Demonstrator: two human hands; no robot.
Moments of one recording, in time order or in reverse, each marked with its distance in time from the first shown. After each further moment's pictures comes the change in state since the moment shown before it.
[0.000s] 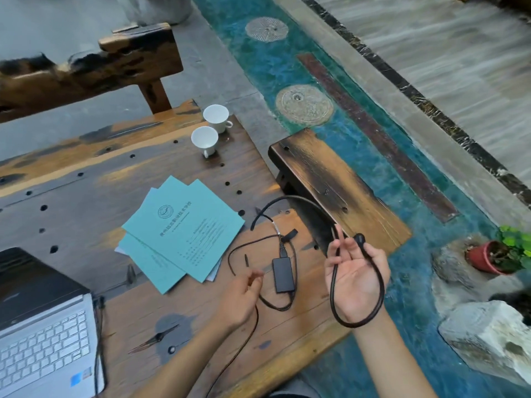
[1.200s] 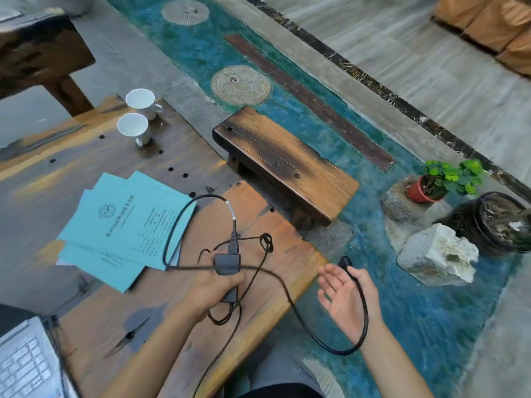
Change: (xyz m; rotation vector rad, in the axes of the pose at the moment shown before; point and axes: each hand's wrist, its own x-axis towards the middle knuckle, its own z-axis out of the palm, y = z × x) left_hand -0.024 -0.012 0.024 -0.256 -0.093 -0.163; right_hand -0.100 -0.009 -0.137 -0.239 0.287 0.036
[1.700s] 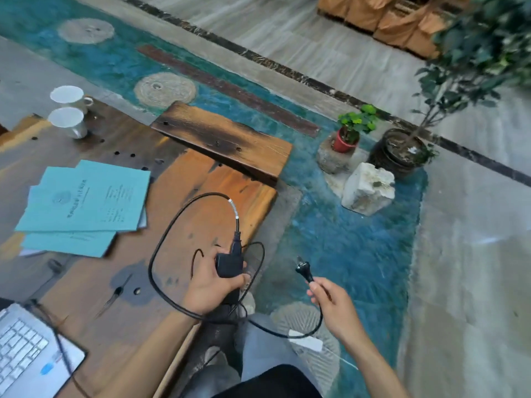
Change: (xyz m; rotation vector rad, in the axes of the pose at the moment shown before) left_hand -0.174 -0.083 0.009 0.160 -0.366 0.267; right_hand -0.179 0.184 -0.147 -0.970 0.355 -0.459
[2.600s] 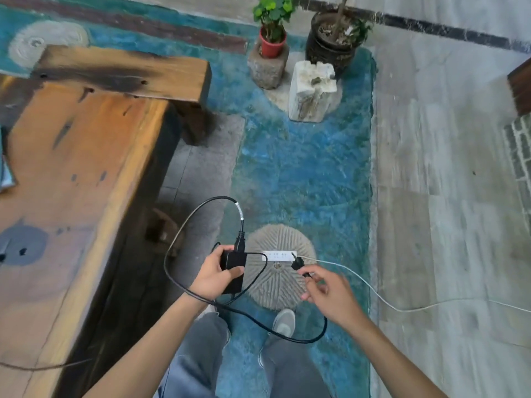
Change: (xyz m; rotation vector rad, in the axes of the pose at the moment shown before) left_hand -0.071 -0.186 0.208 0.286 -0.282 -0.240; right_hand -0.142 0.264 -0.070 0.051 0.041 0.093
